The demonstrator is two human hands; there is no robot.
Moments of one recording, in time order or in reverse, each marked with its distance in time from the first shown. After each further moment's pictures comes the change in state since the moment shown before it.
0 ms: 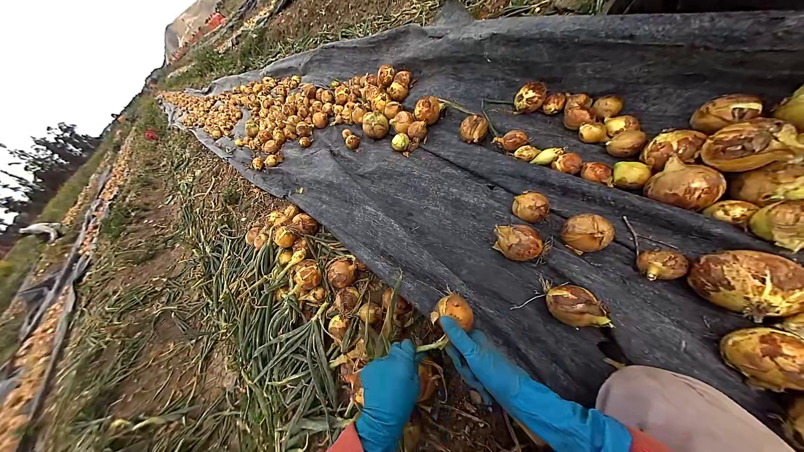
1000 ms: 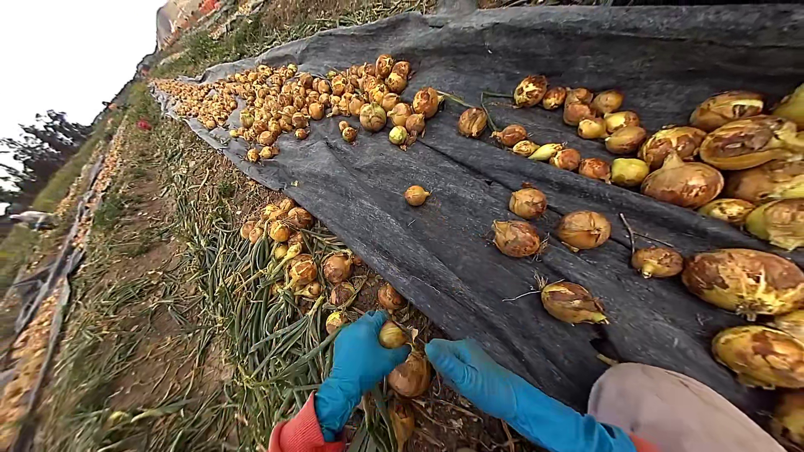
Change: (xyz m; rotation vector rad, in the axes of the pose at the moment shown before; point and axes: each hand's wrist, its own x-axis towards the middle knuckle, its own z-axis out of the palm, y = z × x) left_hand 0.032 -0.039 -0.045 -0.370 -0.195 0.016; right_hand -0.013 -0.001 -0.002 -0.192 -0.185 -0.296
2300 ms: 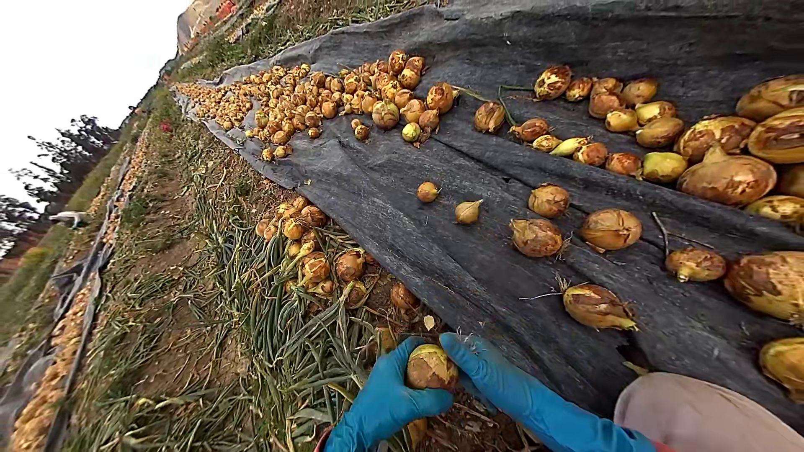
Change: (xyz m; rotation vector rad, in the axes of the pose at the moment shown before) left_hand -0.039 0.001 0.028 -0.648 -0.187 0.158; right_hand 0.003 -0.007 0.003 0.126 0.008 0.156
